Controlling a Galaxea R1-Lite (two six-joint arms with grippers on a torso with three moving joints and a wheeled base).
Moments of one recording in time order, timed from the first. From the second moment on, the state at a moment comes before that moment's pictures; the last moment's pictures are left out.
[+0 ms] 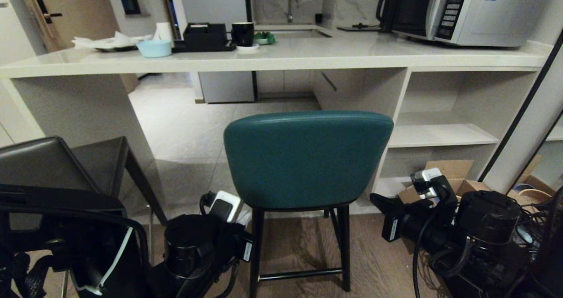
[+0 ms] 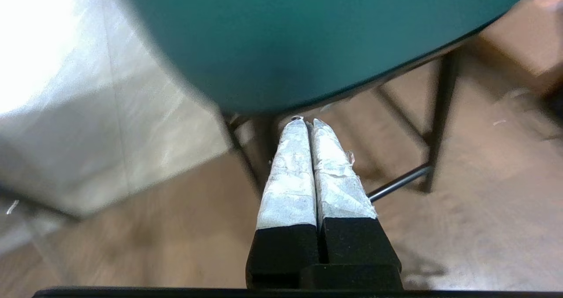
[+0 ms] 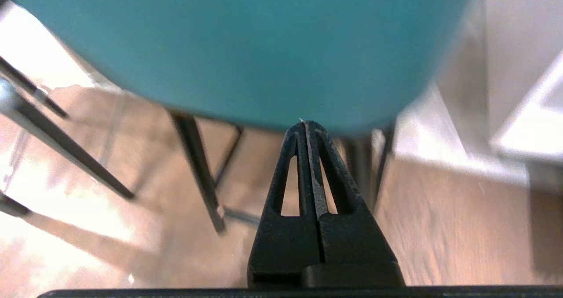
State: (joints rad) left arm -0.70 2.09 -0.34 -1.52 0.33 0.04; right arm 0.43 1.93 -0.26 -1.53 0.04 0.06
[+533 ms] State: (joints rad) left arm -0.61 2.28 -0.46 -1.52 0.33 -0.03; right arm 0.44 2.15 -0.32 -1.52 0.02 0.15
